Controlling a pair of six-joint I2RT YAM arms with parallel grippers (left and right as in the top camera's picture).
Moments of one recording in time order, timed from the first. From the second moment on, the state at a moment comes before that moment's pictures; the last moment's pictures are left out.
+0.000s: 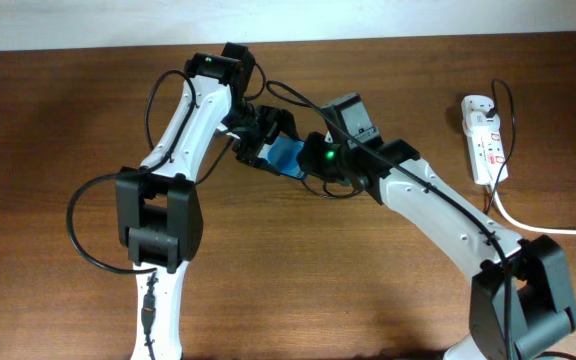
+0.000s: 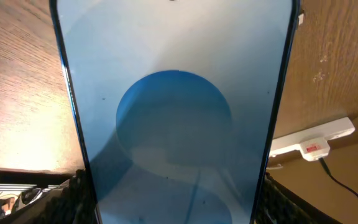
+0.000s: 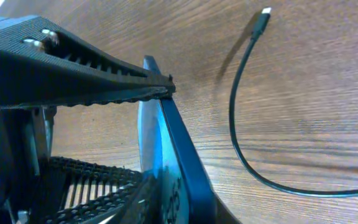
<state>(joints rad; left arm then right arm) -0.29 2.35 2.15 -1.38 0.66 -1.21 0.47 1.74 1.27 -0.45 -0.23 0.83</state>
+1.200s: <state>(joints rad) -0.18 2.35 2.17 -1.21 1.05 -0.34 -0.04 1.00 0.85 -0.21 -0.50 0.85</state>
